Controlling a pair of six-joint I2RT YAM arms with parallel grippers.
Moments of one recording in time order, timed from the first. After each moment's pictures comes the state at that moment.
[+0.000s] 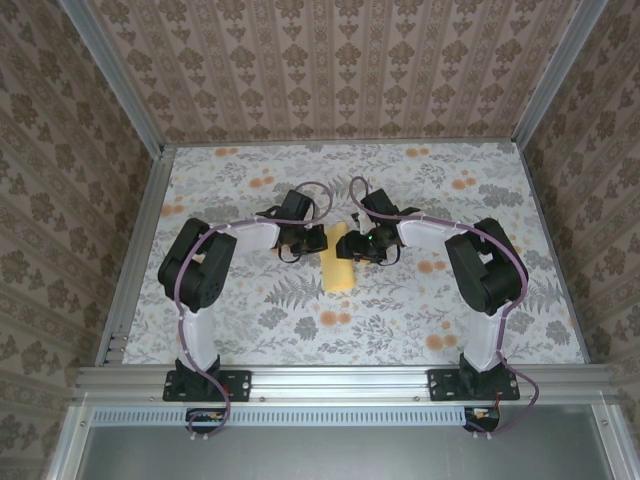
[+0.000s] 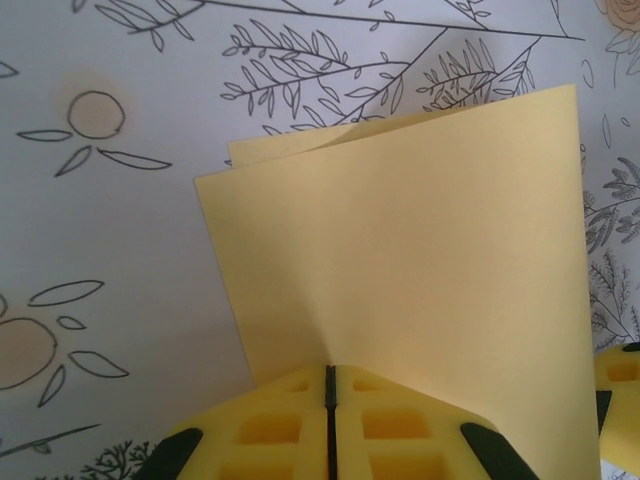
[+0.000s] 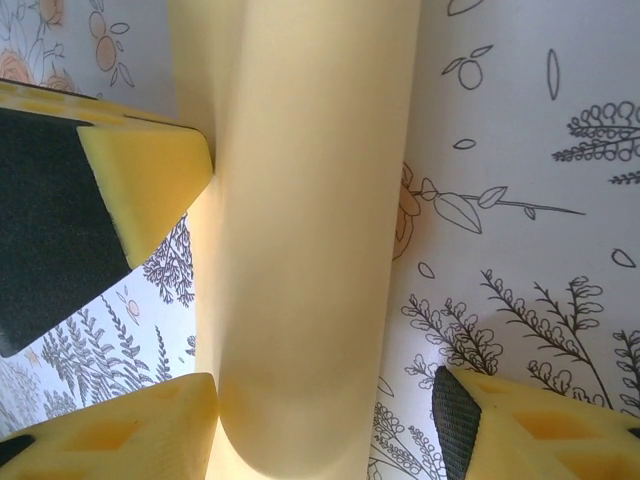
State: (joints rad) left arm -0.59 1.95 1.16 -0.24 0.33 -0.60; right arm 0.46 1.90 1.17 -0.41 -0.43 0.48
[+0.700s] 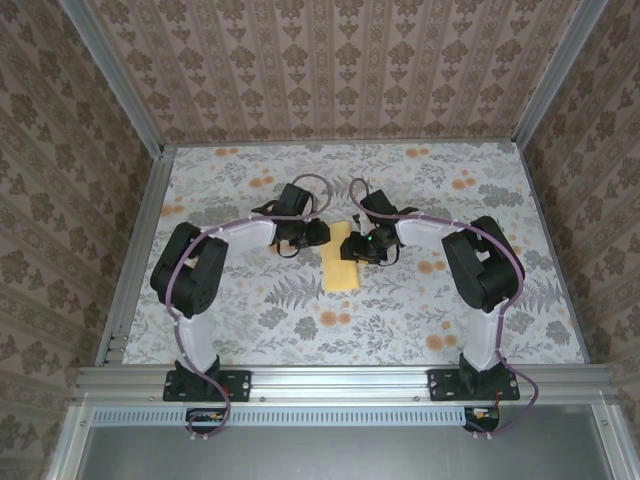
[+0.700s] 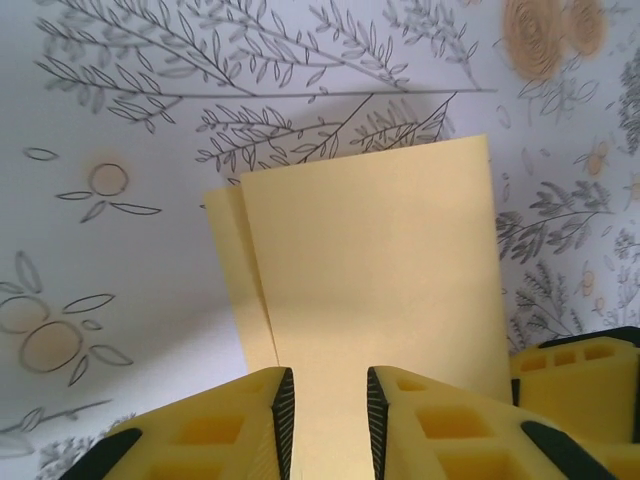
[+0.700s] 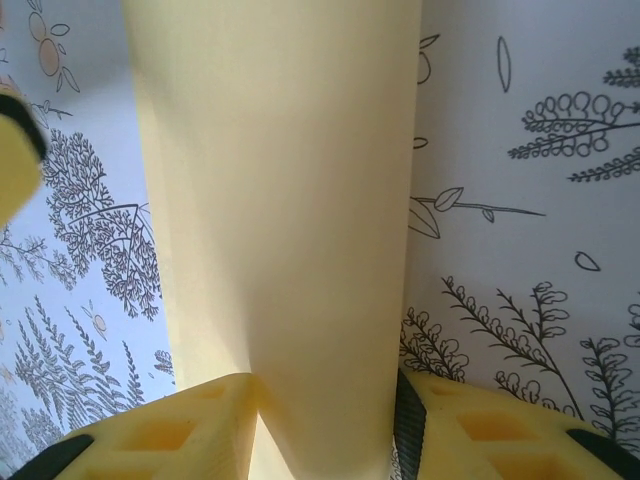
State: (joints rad) left arm -0.59 1.87 1.16 -0.25 0.29 -0.59; right arm 0.46 1.93 1.18 -0.43 -0.40 0.52
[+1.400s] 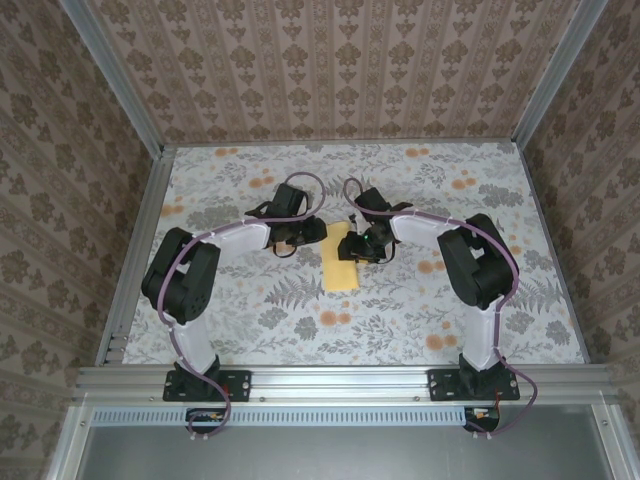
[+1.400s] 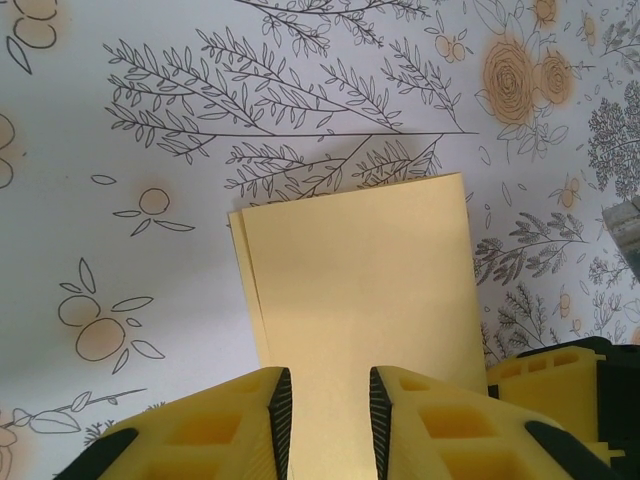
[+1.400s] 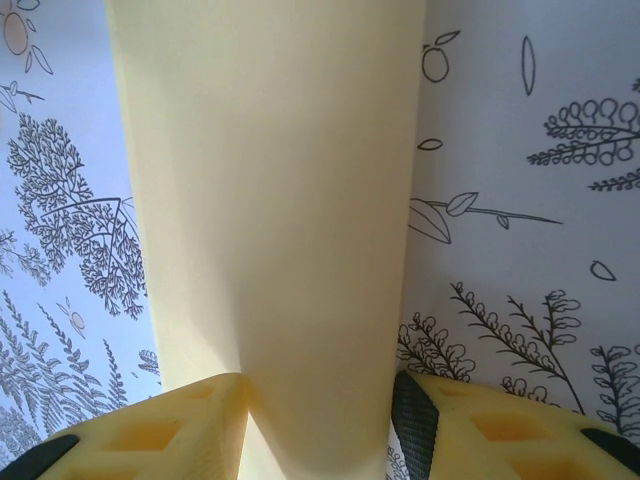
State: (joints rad) left arm -0.57 1.83 1.13 -0.20 0.27 -0.61; right arm 0.48 1.97 1.26 -0.53 -0.37 0.47
